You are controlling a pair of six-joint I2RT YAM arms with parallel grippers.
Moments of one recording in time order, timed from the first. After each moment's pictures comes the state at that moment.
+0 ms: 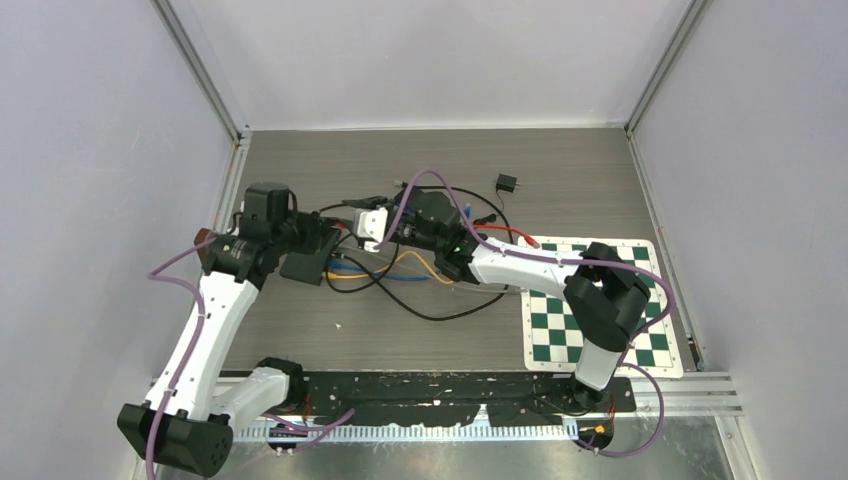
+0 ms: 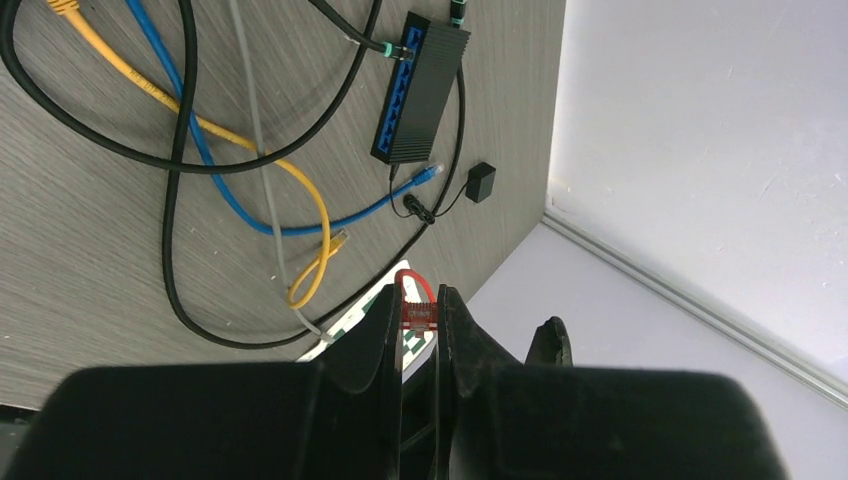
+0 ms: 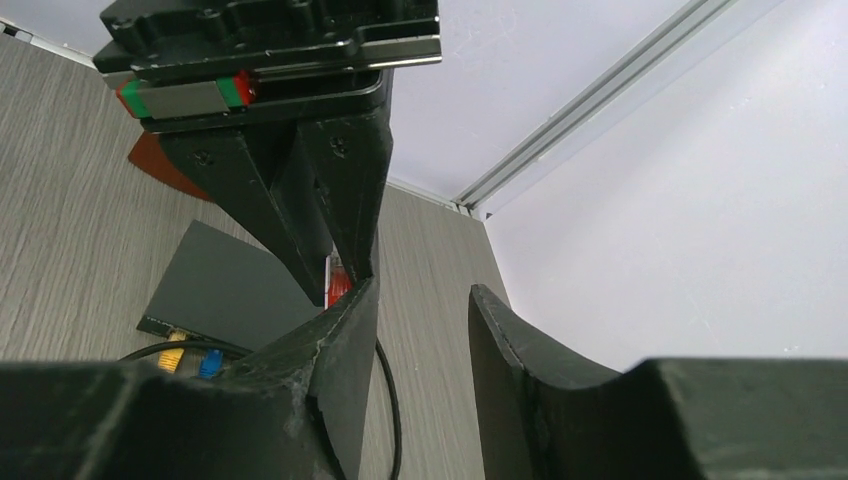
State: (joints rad) left arm -0.23 1.00 1.09 -0.83 0.01 -1.56; right arm 0.95 1.76 1.20 0.65 -0.38 -0.69
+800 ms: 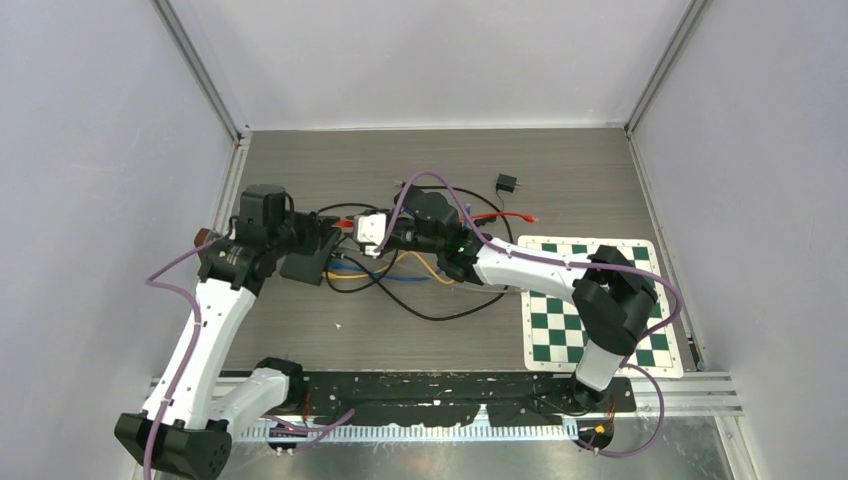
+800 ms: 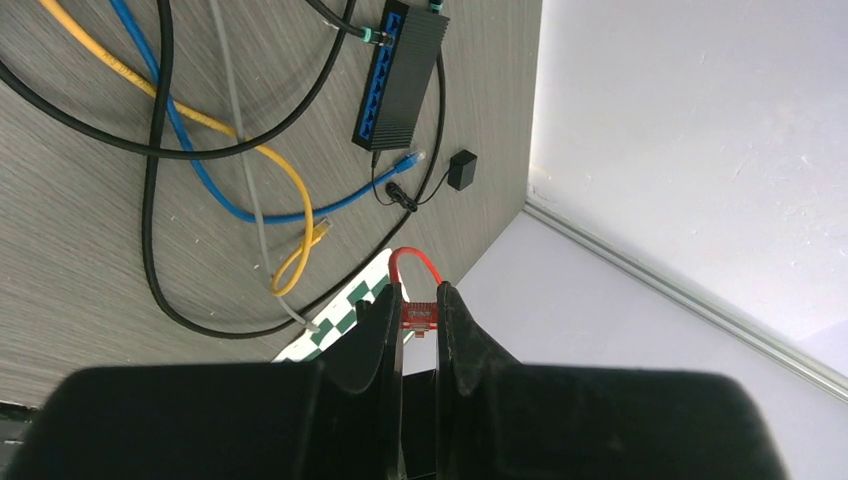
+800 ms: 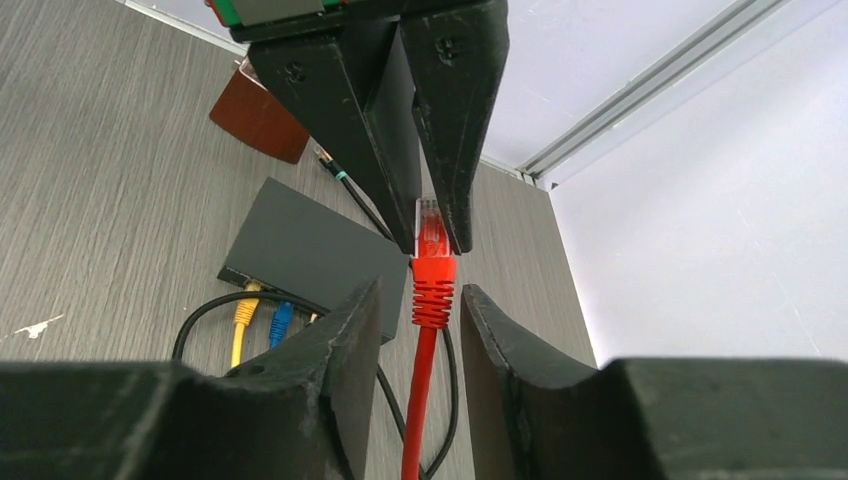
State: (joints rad) left arm -0.23 0.97 1.09 -0.82 0.02 -1.57; right arm 0.96 1.72 1.19 0.49 -0.42 -0.68
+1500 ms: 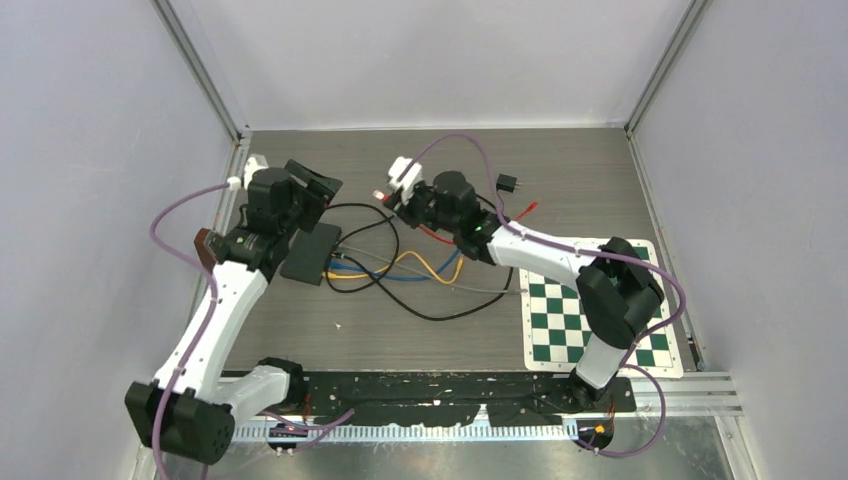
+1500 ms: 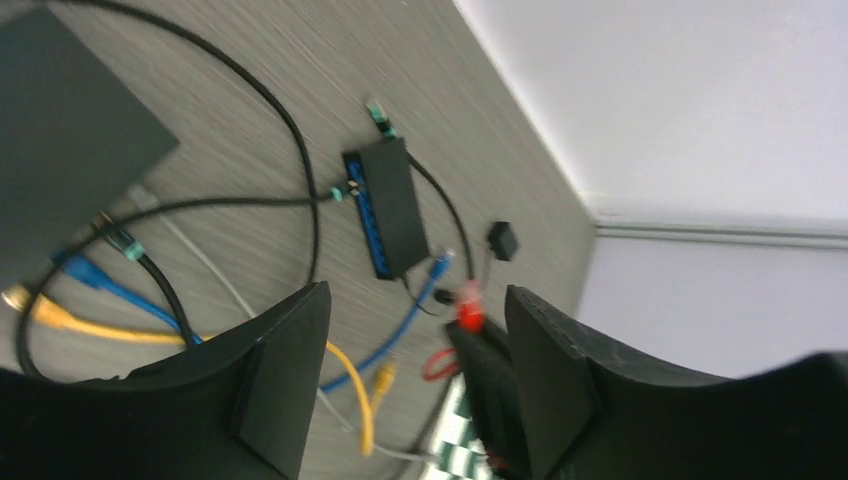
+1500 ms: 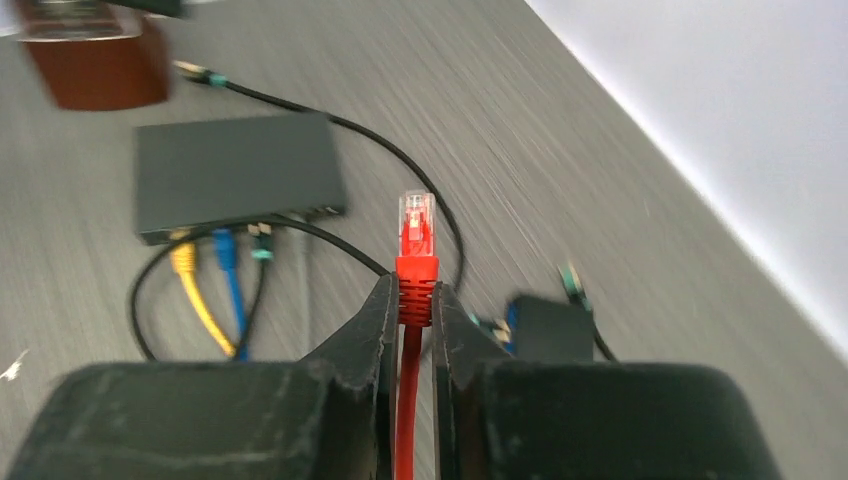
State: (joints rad) left arm -0.23 1.03 1.04 -0.47 -0.09 -1.12; right arm 0.84 1.72 1.19 0.39 -0.20 -0.32
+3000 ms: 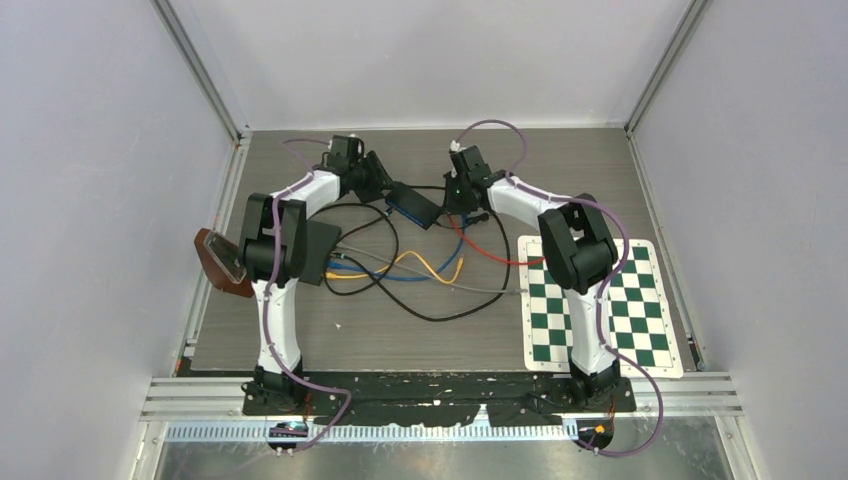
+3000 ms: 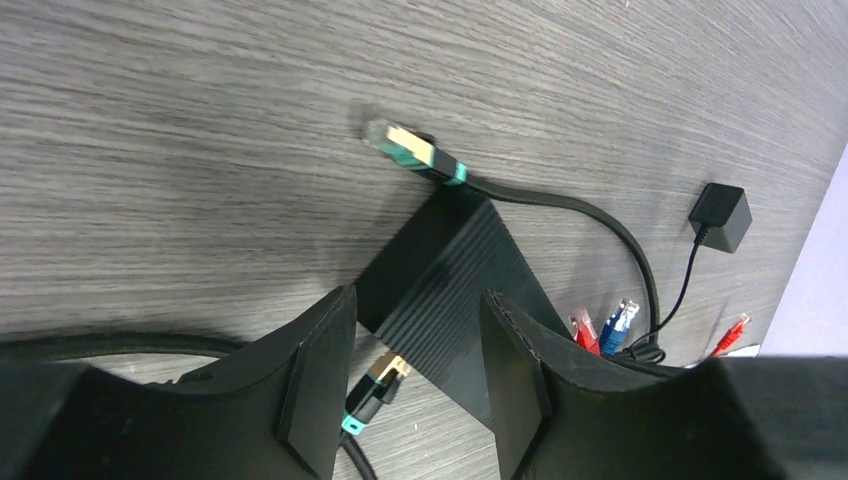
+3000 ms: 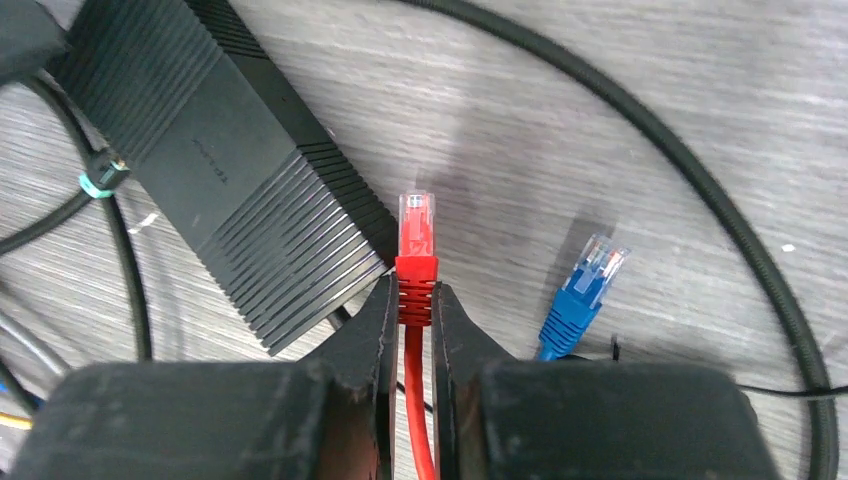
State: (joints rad) left arm -0.22 2.16 1.57 -0.20 0.25 -0.71; right arm 0.49 2.13 1.55 -0.30 -0.04 0.40
